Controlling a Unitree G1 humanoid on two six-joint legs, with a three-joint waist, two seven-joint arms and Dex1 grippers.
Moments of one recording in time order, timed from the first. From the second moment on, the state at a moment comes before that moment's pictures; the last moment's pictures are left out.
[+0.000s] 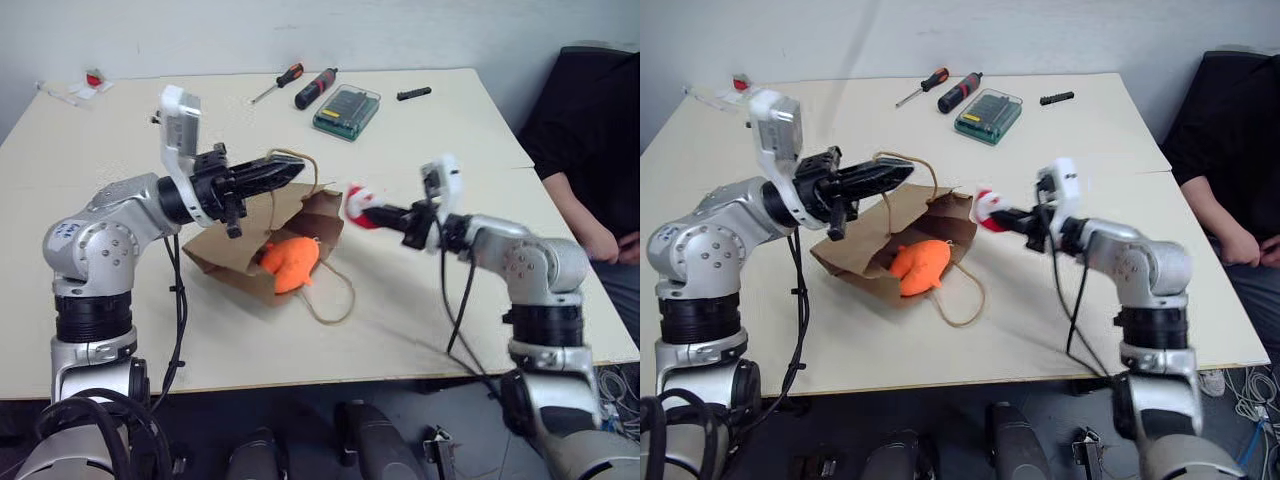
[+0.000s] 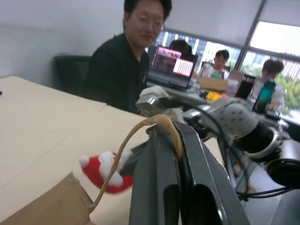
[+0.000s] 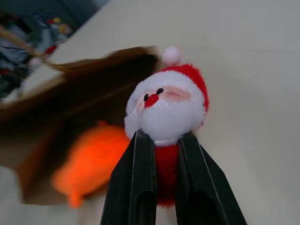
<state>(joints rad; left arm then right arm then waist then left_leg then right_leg) -0.78 0.57 0.13 -0.07 -0.80 0.78 -0.93 -0.71 -0.30 -0.15 -0.11 0.72 1.16 0.54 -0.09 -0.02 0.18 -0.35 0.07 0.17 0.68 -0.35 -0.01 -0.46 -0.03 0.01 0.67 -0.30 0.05</state>
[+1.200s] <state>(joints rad) -0.81 0.55 0.08 -0.02 -0.76 0.74 -1.01 -0.96 -0.06 0.13 0.32 0.45 0.96 0.56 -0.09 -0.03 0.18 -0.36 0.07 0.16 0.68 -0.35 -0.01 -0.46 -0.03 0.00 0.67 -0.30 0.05</state>
